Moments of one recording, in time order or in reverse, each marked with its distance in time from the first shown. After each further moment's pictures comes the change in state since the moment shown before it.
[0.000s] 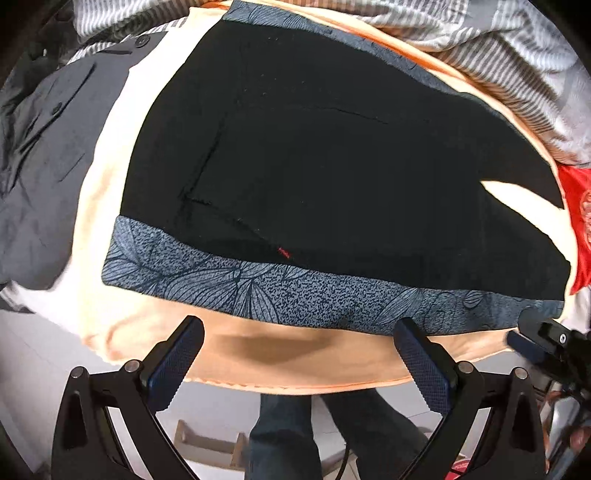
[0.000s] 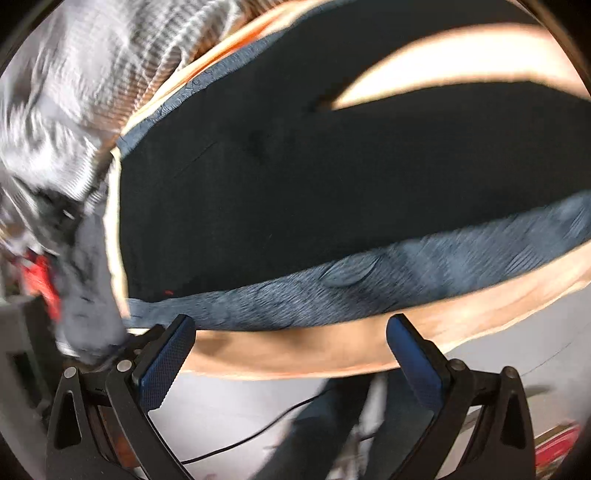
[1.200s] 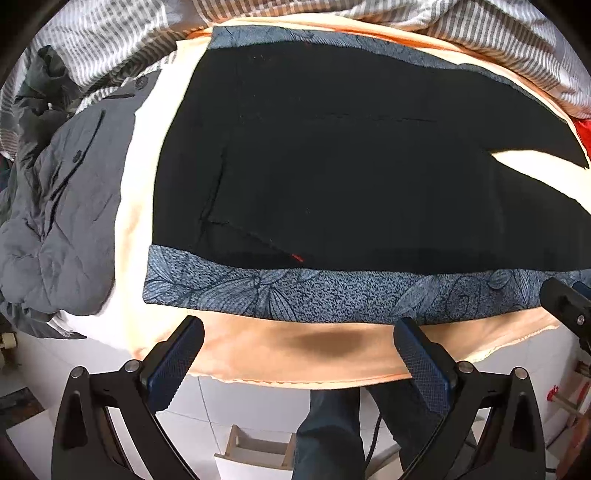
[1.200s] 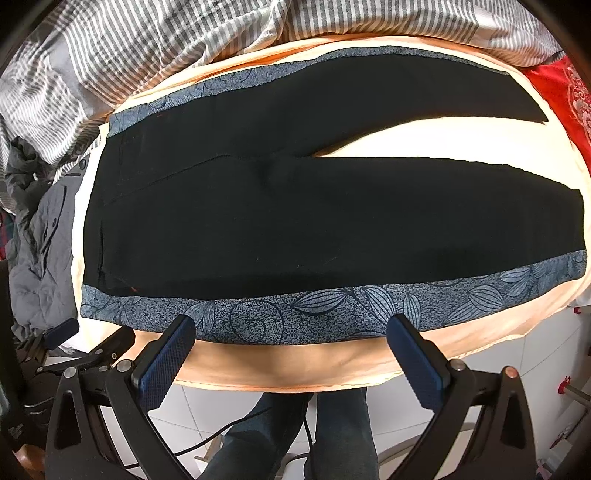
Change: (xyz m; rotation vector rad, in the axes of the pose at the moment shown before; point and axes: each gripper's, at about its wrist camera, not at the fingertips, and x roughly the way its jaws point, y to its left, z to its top) left arm -0.010 -0.030 0.002 0.127 0.017 0.213; right arm -0.021 0.050 0.000 -0.240 -0.100 -0.333
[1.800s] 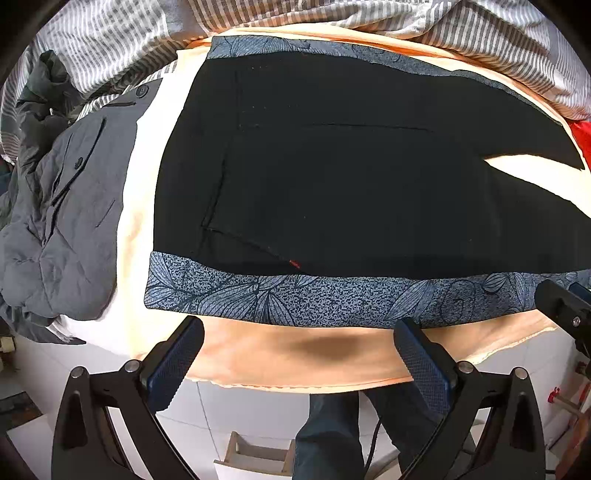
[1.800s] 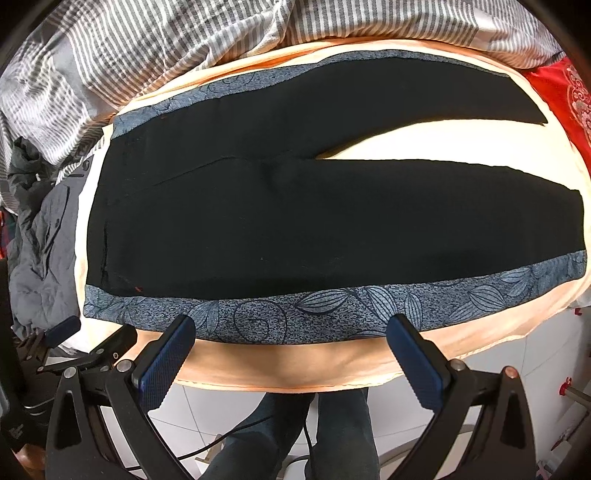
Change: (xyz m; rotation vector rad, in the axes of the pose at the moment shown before) left arm -0.008 -0.001 -0.005 0.003 -0.041 0.000; right arm -0.003 0.001 0.001 -0.006 -0.011 0.005
